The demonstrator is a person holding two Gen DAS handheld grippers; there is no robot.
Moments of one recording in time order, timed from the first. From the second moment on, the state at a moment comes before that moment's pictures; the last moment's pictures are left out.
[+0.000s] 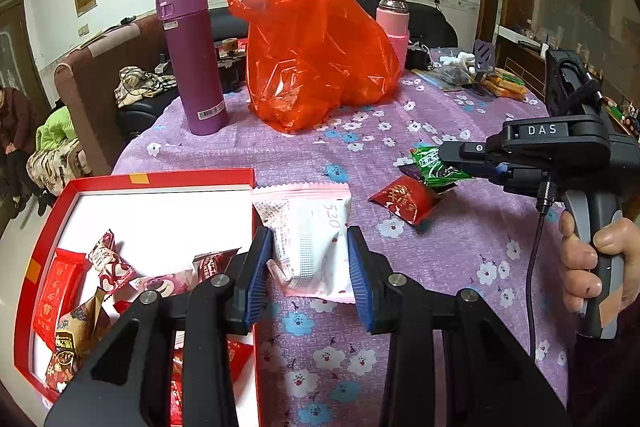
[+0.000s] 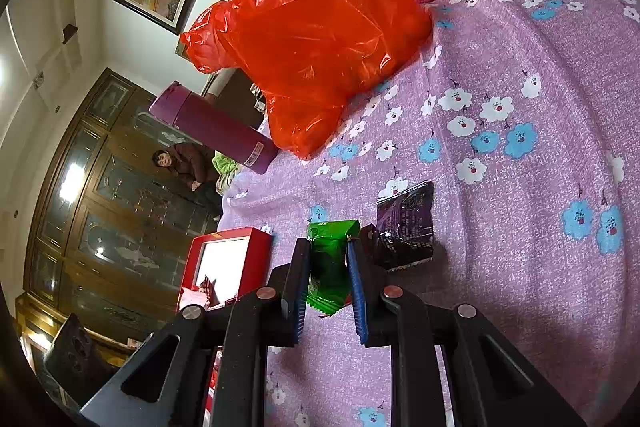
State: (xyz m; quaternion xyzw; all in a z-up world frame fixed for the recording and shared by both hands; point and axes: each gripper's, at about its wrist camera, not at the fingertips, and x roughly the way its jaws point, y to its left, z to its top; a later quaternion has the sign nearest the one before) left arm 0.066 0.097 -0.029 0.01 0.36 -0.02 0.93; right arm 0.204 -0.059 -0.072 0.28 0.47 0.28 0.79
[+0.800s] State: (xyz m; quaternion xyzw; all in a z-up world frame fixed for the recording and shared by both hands) left arm 0.048 0.142 -0.010 0.00 0.34 0.02 0.94; right arm 0.190 -0.018 -0.061 0.29 0.47 0.34 0.76
